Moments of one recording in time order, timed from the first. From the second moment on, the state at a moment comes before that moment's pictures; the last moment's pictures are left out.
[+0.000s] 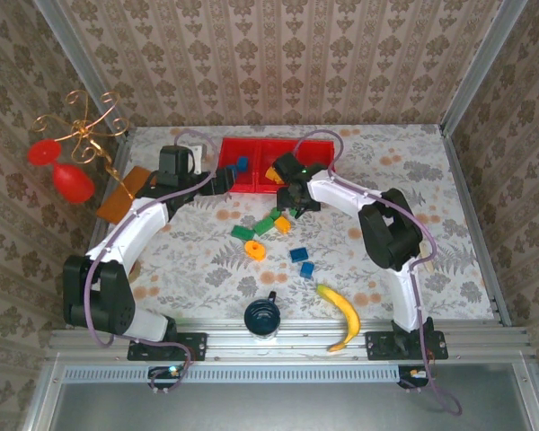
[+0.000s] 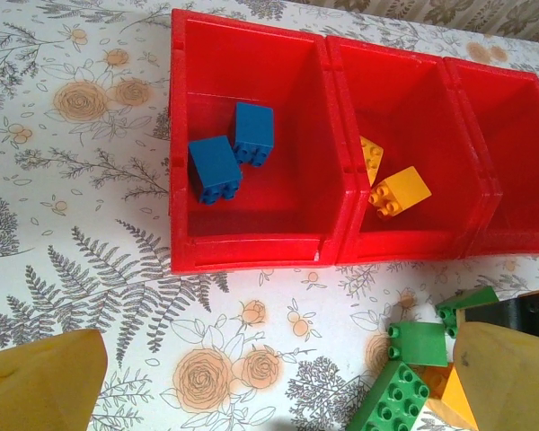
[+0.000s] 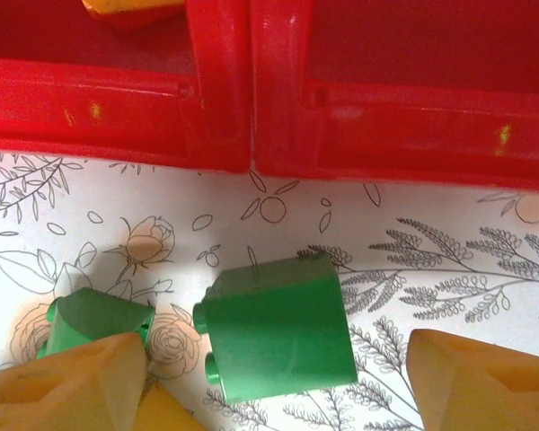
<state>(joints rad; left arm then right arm) -0.27 1.44 1.07 -0.30 0.20 -0.25 0.57 2.13 1.67 -0.77 0.19 0.58</state>
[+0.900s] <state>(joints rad) -0.25 1.43 1.07 -0.30 0.18 -0.25 0.56 2.18 1.67 -0.77 0.17 0.58</state>
